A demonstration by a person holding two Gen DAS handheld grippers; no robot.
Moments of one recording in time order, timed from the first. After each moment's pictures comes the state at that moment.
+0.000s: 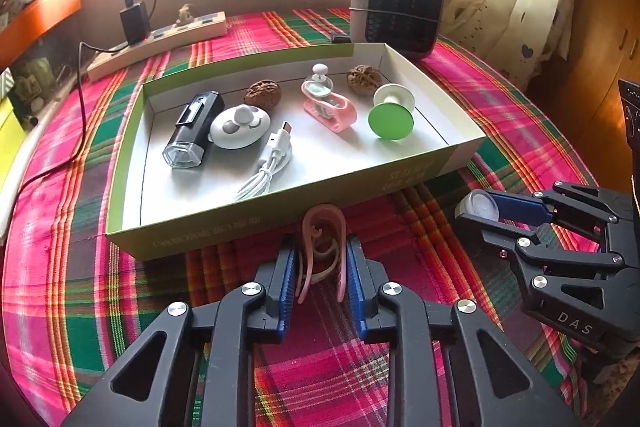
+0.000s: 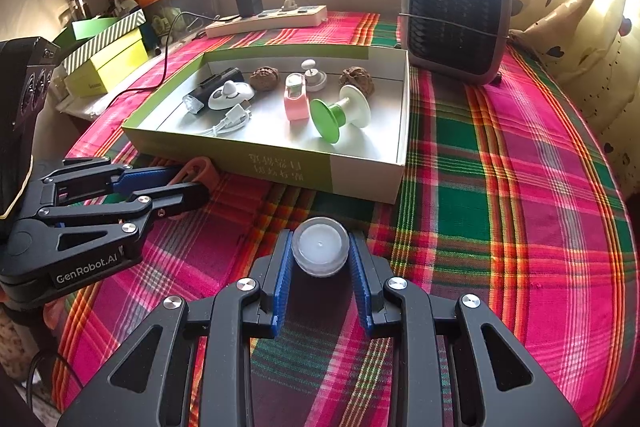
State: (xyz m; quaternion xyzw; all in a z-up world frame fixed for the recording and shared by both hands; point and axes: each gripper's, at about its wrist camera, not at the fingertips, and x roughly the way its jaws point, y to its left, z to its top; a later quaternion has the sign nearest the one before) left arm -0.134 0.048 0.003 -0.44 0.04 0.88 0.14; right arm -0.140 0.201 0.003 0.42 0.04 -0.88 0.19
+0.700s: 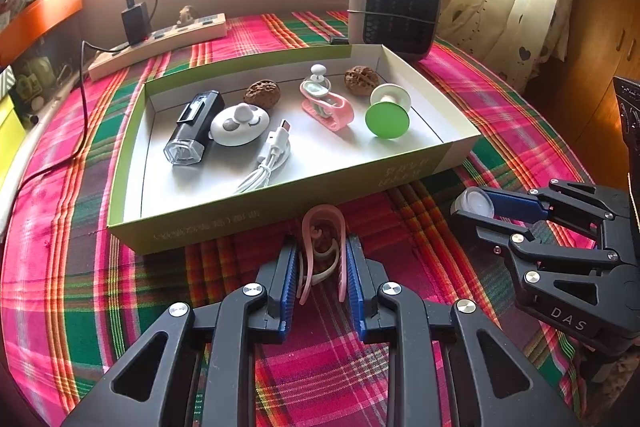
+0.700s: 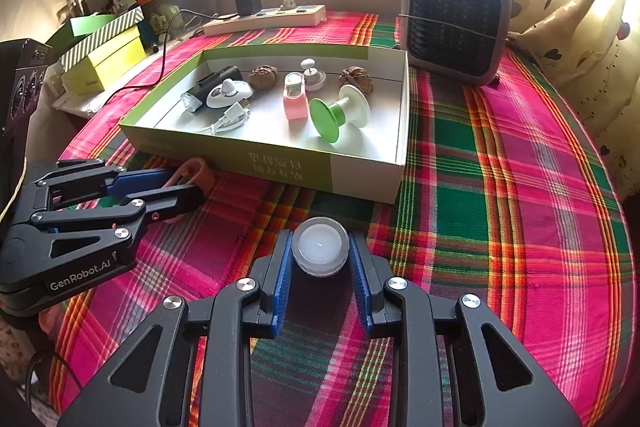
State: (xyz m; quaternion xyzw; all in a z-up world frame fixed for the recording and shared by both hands) left arm -0.130 0.047 0.004 -0.44 0.03 0.88 0.15; right arm -0.139 0.201 0.002 0.42 0.05 -0.88 0.19
